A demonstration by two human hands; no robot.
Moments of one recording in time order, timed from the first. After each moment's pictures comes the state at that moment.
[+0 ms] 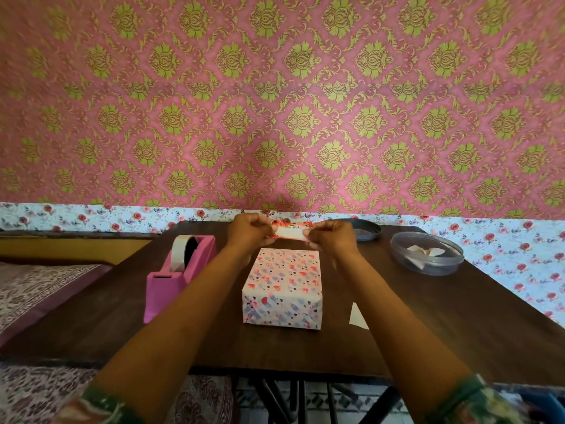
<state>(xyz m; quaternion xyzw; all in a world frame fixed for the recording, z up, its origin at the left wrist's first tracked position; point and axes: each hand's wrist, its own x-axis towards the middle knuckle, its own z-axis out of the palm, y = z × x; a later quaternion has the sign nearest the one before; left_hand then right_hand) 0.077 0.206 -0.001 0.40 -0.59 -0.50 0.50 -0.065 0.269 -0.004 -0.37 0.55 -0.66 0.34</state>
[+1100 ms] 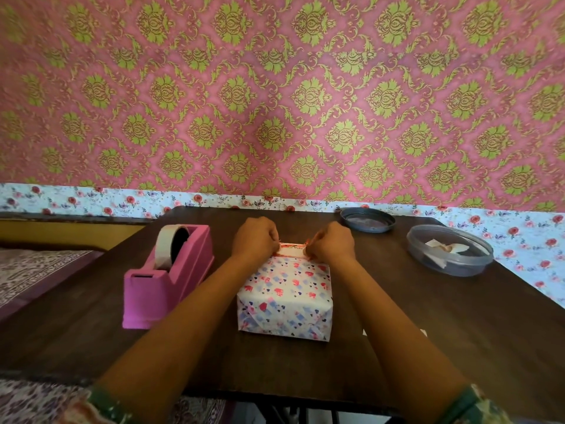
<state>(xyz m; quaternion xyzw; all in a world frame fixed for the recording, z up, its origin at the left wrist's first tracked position) 0.056 0.154 -0.039 0.50 -0.80 -0.13 0.30 -0.082 0.203 -0.042 -0.48 0.78 -0.38 0.12</state>
